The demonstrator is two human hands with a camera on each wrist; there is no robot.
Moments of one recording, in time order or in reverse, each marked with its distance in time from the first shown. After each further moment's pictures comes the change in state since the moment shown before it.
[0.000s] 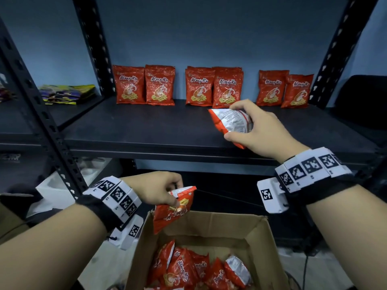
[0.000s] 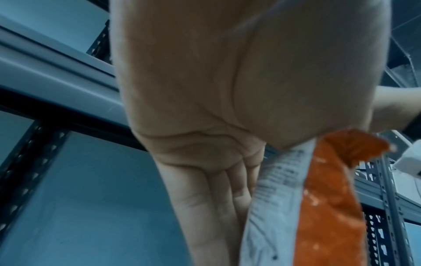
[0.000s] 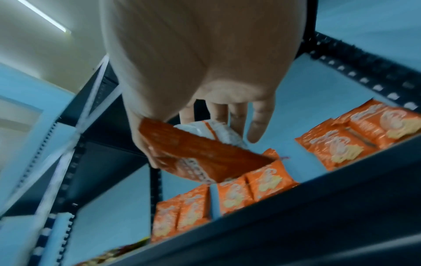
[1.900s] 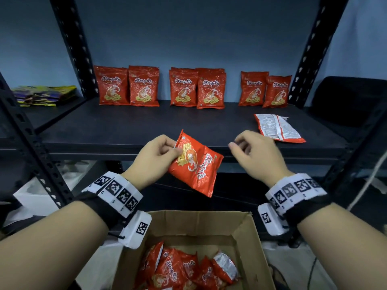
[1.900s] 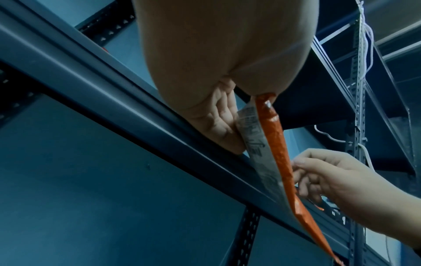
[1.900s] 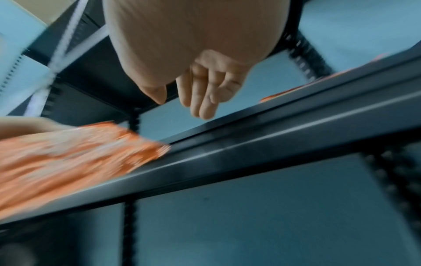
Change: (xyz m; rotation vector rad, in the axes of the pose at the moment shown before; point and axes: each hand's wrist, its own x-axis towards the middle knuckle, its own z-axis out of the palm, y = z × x) left_hand 0.018 0.057 -0.003 -0.585 0.745 0.206; right_hand -0.049 0.058 0.020 -0.168 0.223 -0.007
